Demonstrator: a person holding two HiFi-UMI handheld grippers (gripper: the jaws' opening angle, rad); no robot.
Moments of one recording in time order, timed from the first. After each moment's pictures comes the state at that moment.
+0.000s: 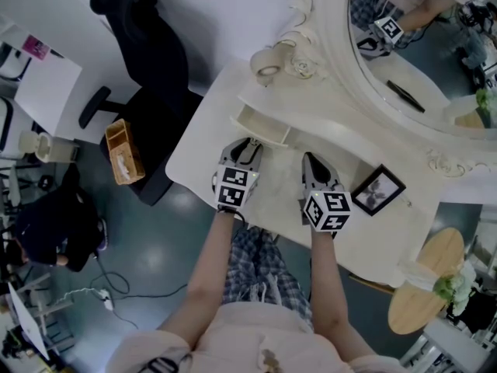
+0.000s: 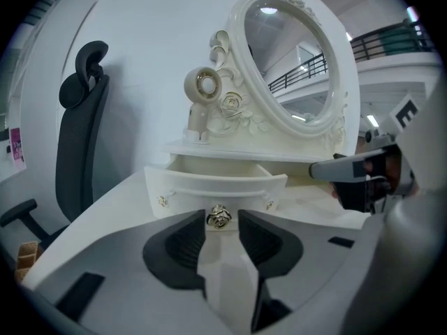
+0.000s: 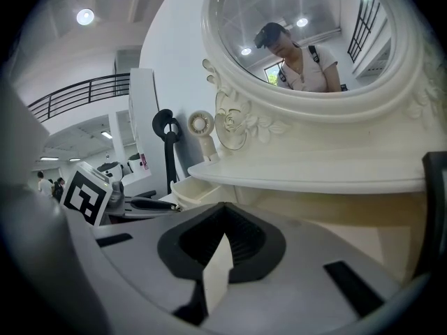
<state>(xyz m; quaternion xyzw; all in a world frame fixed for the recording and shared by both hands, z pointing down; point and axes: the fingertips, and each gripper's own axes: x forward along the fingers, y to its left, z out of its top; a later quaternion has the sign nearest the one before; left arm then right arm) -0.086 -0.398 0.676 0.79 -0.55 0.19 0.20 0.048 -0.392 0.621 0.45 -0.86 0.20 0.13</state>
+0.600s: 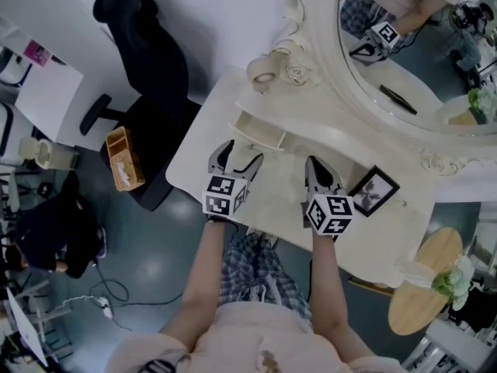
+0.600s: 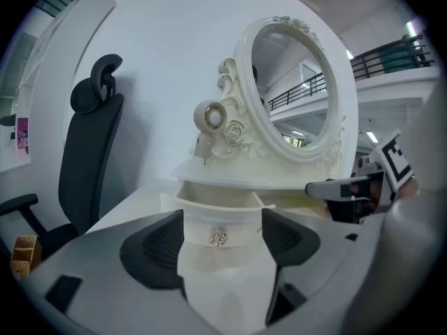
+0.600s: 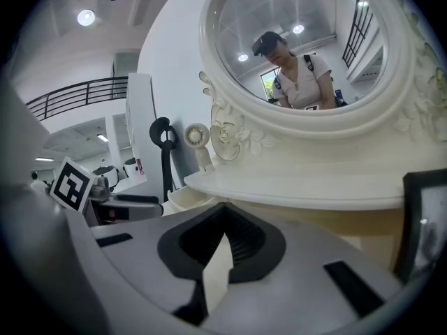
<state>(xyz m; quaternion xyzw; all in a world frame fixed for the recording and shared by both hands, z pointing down) -0.099 -0.388 0.638 0.80 -0.55 0.12 0.20 0.065 -0.392 0.601 0.47 -0.85 0.19 0.11</state>
